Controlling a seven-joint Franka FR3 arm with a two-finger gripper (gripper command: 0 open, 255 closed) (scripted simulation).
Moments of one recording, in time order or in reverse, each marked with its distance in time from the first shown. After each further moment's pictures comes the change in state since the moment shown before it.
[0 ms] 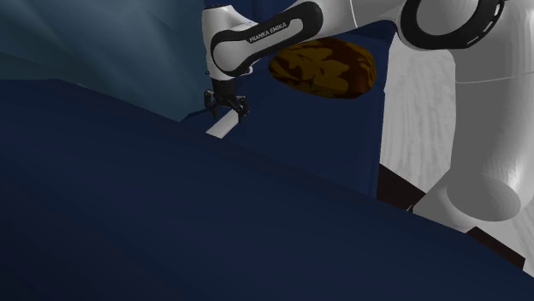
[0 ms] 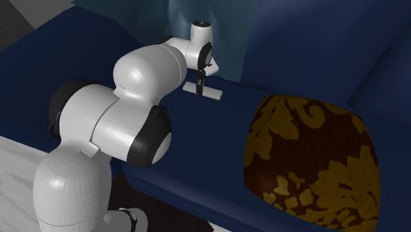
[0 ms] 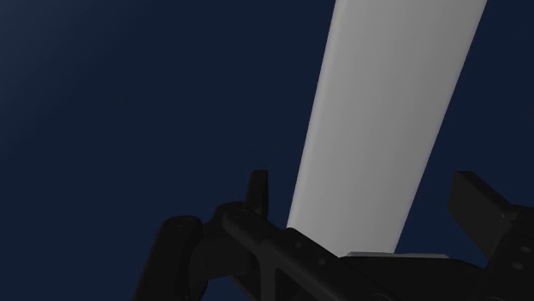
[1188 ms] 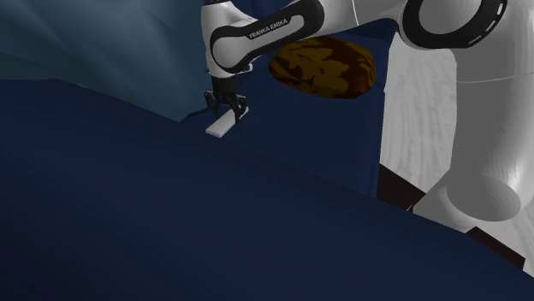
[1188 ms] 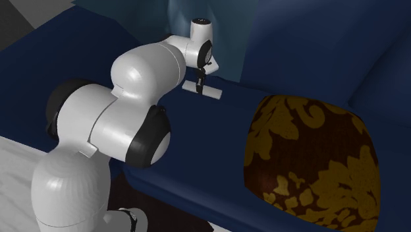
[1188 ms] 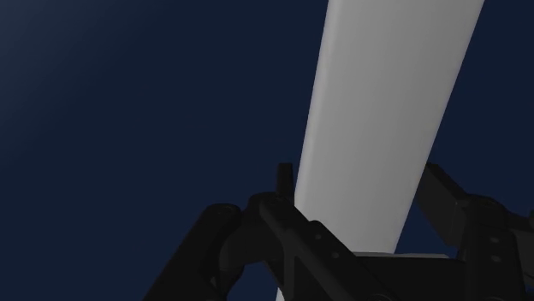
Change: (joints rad) arm -0.001 -0.009 0.004 0.009 0.005 -0.019 -0.003
